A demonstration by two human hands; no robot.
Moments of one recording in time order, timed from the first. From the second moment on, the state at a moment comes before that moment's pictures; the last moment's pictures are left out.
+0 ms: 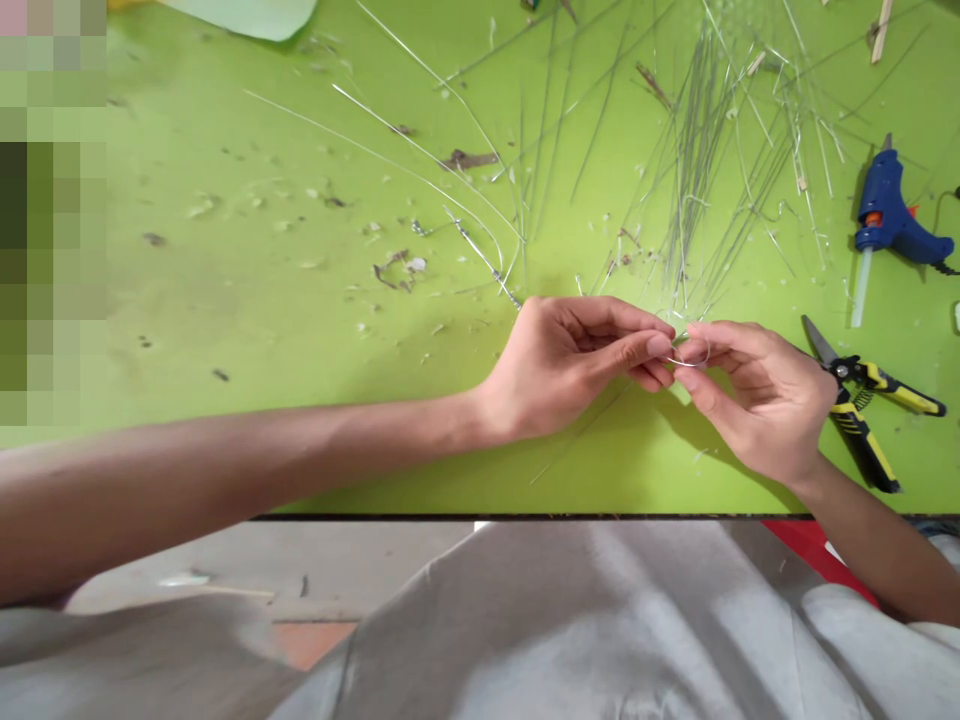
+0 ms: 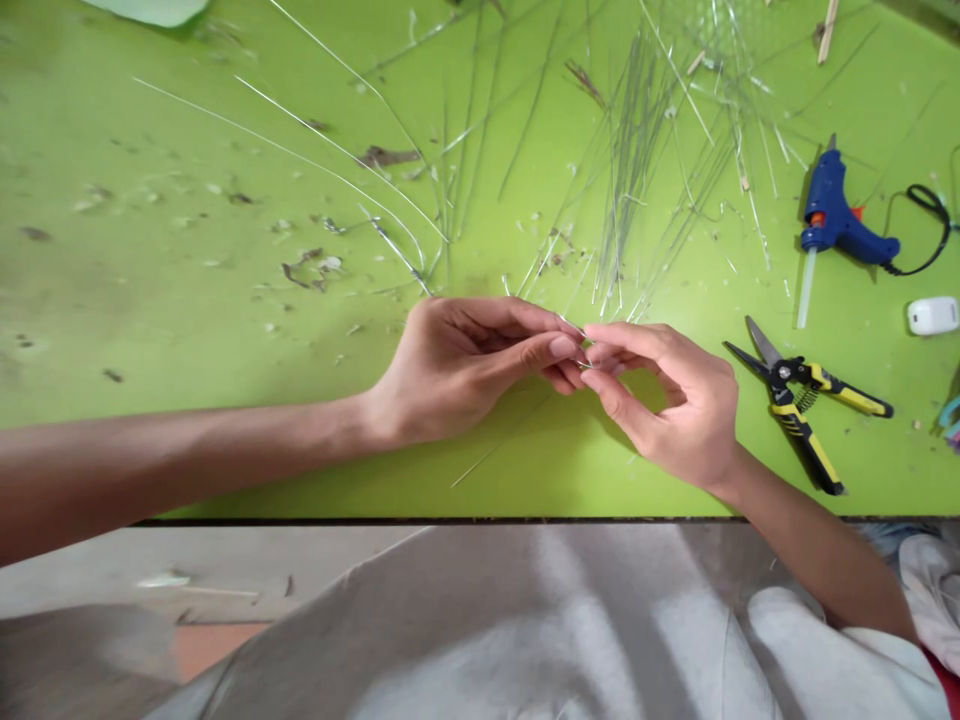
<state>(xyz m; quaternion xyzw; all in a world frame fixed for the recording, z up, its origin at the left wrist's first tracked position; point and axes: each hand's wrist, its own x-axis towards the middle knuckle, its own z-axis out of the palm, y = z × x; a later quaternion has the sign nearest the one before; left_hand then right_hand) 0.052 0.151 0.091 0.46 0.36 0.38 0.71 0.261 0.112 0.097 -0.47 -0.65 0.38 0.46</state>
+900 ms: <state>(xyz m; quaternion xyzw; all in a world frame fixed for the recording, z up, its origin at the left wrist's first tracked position) 0.053 0.151 0.095 0.44 0.38 0.38 0.72 0.259 0.118 0.103 -0.51 -0.62 0.40 0.45</state>
